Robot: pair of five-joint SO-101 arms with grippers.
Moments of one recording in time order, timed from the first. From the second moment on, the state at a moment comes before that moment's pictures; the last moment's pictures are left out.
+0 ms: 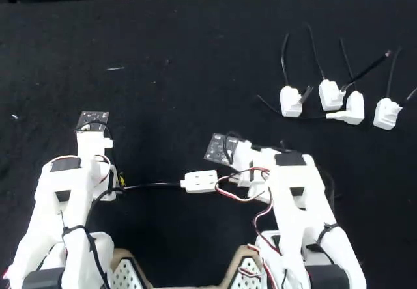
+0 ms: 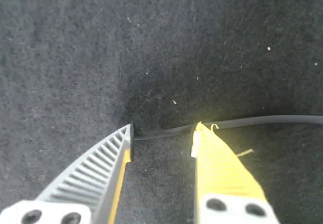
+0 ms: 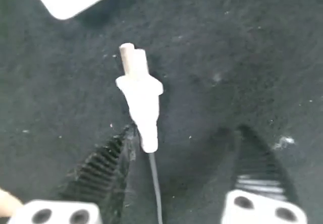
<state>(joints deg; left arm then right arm) -14.0 -33.4 68.4 51.7 -13.5 -2.1 -31.7 68.5 52.2 67.0</state>
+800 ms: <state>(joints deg) -14.0 -33.4 68.4 51.7 -13.5 -6.1 -31.7 68.6 50.7 60.0</state>
